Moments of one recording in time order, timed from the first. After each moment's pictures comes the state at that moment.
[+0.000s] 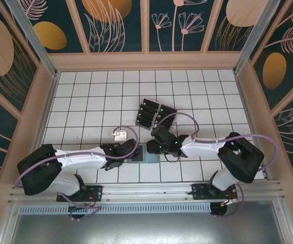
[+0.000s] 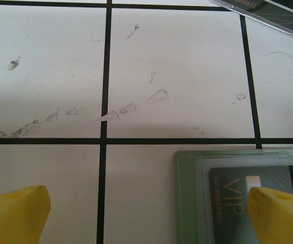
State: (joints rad) left arm -1.05 1.39 0.59 -0.33 -0.53 -0.97; right arm 0.95 1.52 0.68 -0.12 0.03 0.72
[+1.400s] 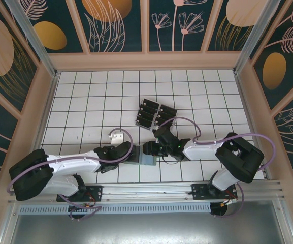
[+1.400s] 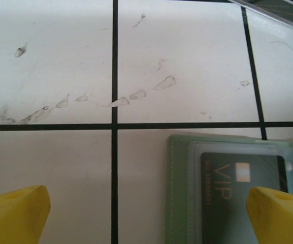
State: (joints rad) left arm -1.05 1.29 0.49 -0.29 -0.50 -0.95; right arm 0.94 1.53 0.57 0.14 -0.18 0.89
